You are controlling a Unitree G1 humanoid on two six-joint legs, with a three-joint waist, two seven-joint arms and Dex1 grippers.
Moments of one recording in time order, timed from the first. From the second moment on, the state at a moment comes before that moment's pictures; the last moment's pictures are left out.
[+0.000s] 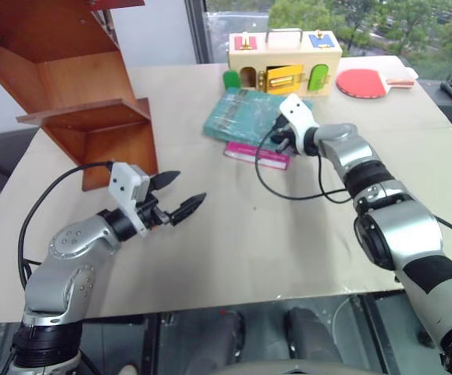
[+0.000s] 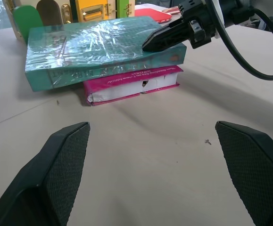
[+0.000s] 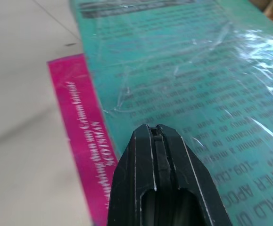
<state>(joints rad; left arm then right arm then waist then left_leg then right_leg) -0.08 0.64 0.23 -0.35 -0.57 0.43 -0.73 -1.23 -0.21 0.14 1.08 -0.07 0.23 0.71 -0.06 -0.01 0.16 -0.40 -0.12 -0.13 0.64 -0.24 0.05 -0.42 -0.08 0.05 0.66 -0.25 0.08</state>
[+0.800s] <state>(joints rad) -0.15 0.61 0.20 -0.30 -0.55 0.43 -0.74 -0.78 -0.40 0.07 0.25 0.04 0.69 0.60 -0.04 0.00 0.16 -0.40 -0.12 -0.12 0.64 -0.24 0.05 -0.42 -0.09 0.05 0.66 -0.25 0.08</state>
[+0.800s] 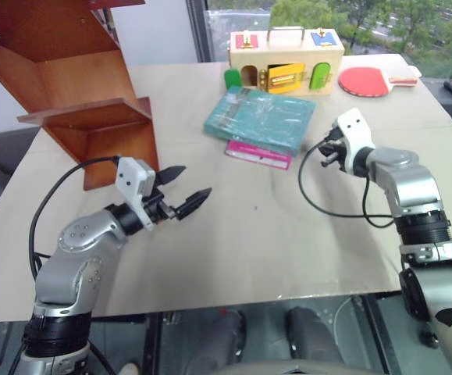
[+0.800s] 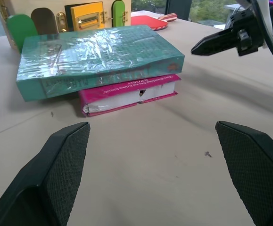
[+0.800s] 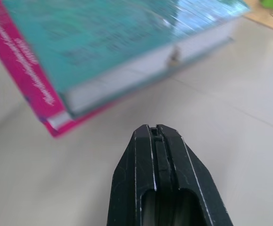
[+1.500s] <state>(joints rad) -0.14 0.61 0.20 -0.30 -0.55 0.43 -0.74 -0.75 -0.37 0.12 -0.06 0.19 0.74 0.69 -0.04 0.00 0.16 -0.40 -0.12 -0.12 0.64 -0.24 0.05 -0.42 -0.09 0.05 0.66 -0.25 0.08</state>
